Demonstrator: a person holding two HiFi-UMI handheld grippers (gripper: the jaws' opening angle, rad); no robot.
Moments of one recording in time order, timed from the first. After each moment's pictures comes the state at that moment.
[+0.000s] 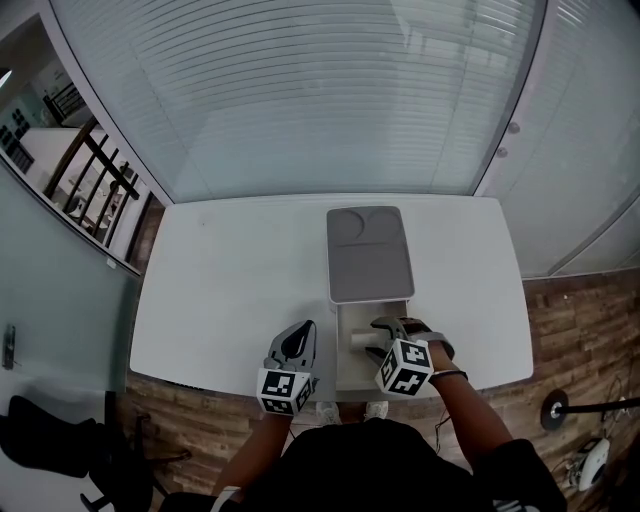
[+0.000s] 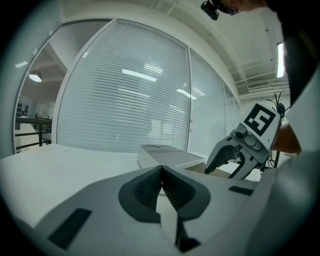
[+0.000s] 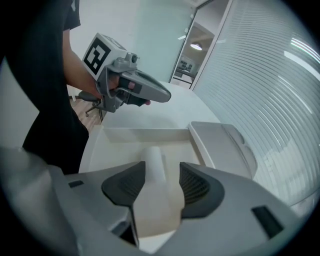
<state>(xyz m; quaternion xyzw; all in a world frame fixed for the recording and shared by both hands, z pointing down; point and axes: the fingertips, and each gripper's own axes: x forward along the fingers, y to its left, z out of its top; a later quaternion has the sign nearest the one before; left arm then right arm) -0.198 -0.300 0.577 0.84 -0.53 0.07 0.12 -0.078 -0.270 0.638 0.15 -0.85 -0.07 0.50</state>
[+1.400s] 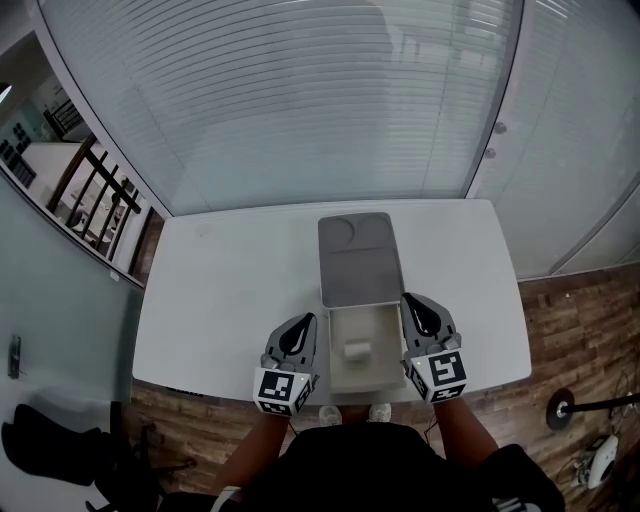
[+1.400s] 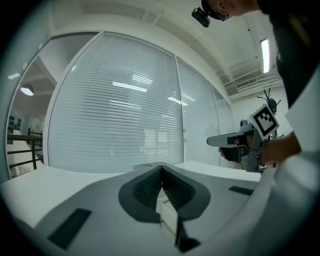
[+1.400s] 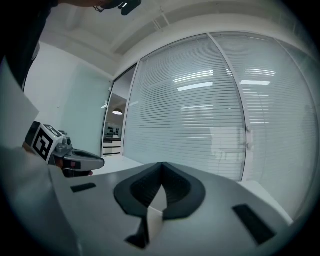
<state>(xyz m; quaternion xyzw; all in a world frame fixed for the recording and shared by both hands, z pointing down) -0.174 -0.309 0.515 0.86 -0.51 0.05 0.04 0.010 -0.329 0.472 0.52 -0.85 0.01 0.04</state>
